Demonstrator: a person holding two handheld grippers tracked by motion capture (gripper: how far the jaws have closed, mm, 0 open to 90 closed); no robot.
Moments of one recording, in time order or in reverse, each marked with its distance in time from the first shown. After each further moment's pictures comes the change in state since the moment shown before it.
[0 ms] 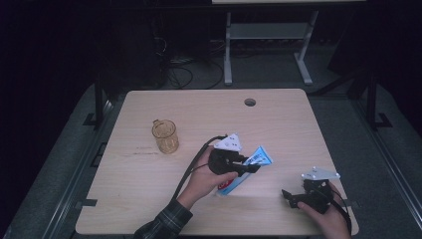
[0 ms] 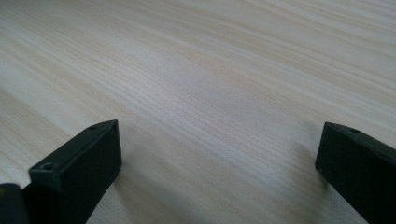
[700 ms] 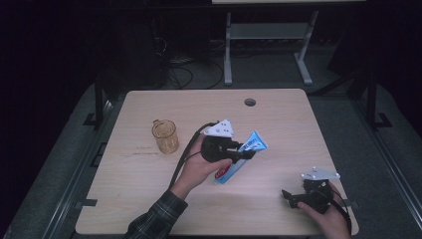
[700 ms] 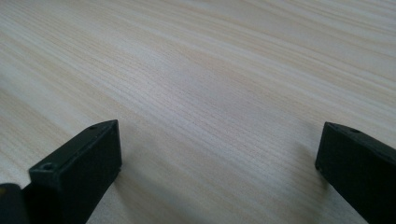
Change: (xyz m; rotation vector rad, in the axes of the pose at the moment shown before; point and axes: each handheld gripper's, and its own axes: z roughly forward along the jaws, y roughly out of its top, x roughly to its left) left arm 0.012 0.025 -0.029 -0.056 0.037 0.012; right arm 0.000 0.000 0.000 0.000 0.002 -0.003
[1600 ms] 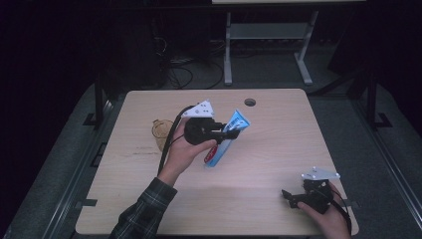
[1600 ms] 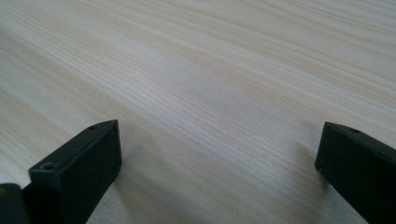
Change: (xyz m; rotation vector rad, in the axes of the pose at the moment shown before) left arm 0.033 0.016 -0.044 -0.063 0.096 -0.013; right arm 0.000 0.000 0.000 0.000 0.001 0.000
